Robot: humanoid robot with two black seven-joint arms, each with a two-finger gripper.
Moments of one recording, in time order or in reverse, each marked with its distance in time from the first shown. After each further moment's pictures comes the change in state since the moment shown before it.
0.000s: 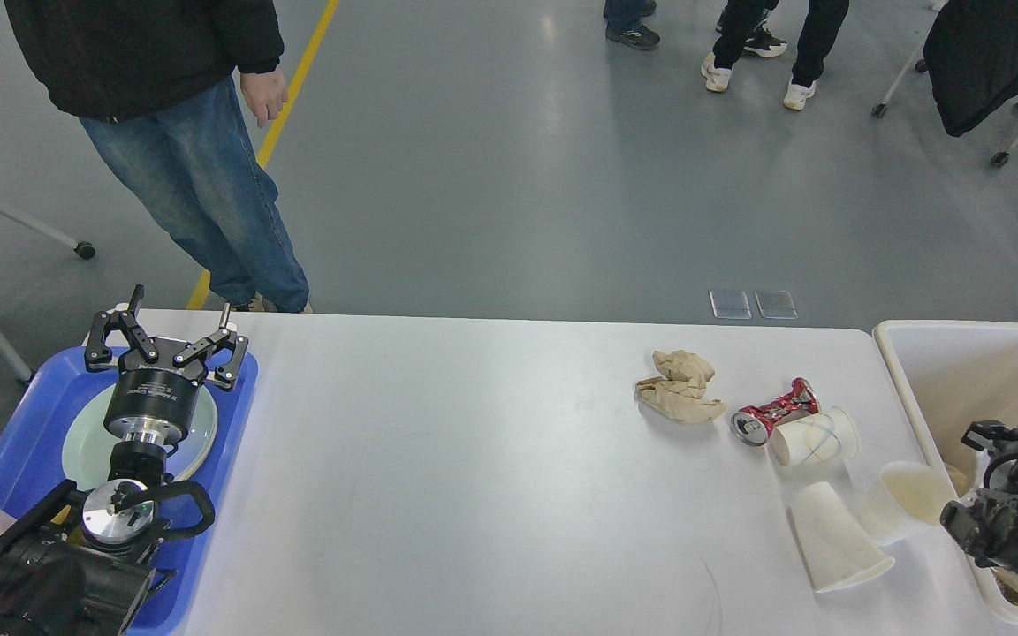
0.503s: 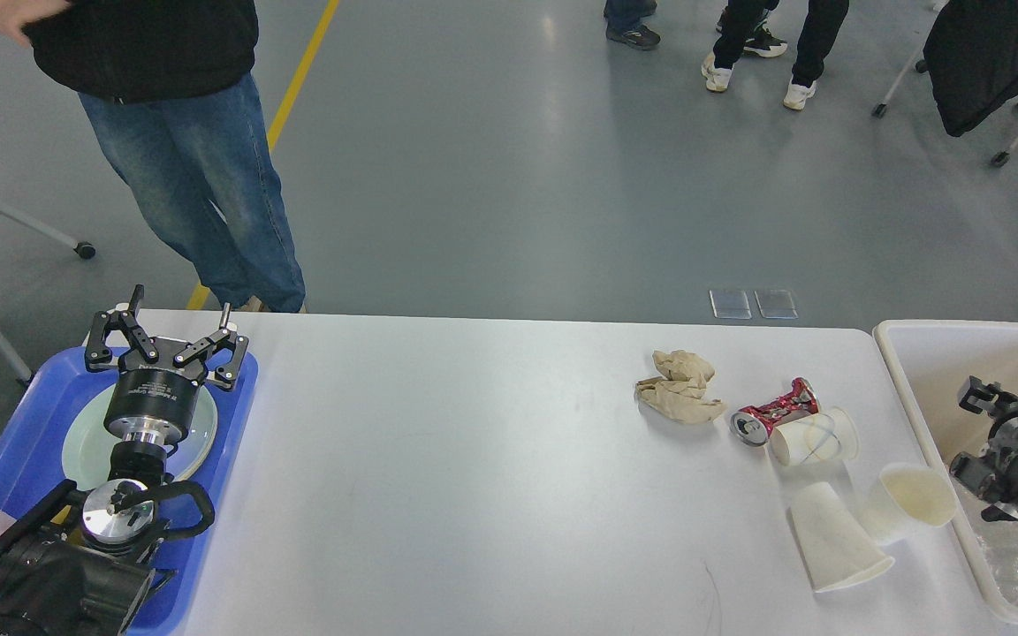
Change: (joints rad) left arm 0.000 0.000 0.000 -0.001 0.000 0.000 0.000; right arm 0.251 -0.087 -0.004 0.247 -0.016 0.072 0.006
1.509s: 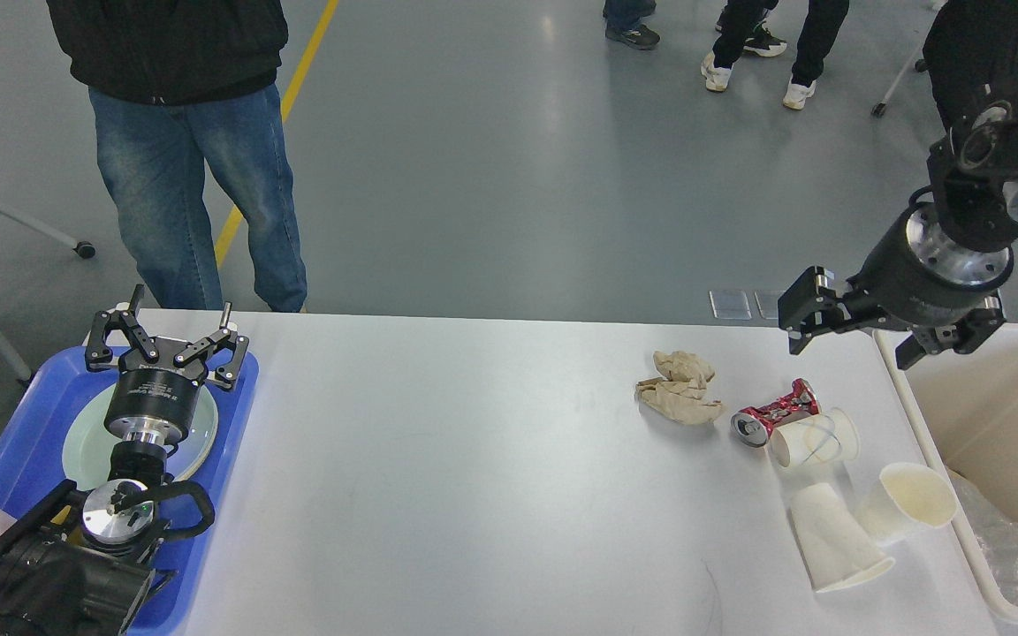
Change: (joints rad) left arm 0.000 0.000 0.000 0.000 0.000 0.000 0.001; right arm 1.291 -0.011 -0.187 1.106 -0.037 0.892 -0.021
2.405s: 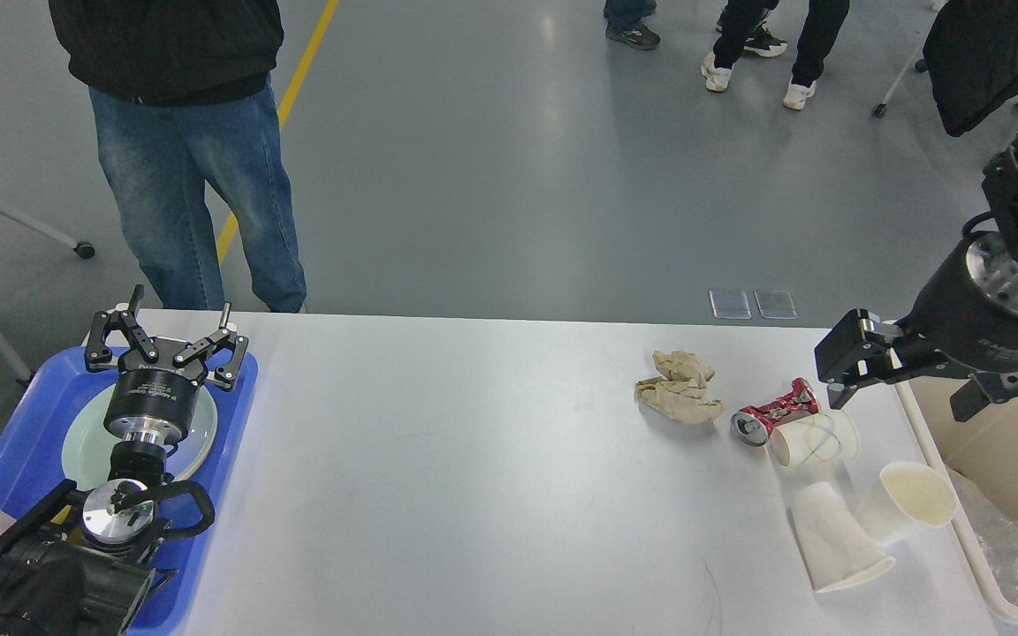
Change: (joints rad) left arm 0.000 0.000 0.000 0.000 0.000 0.000 -0.001; right arm 0.227 -0.019 -0.123 0.219 0.012 0.069 0.040
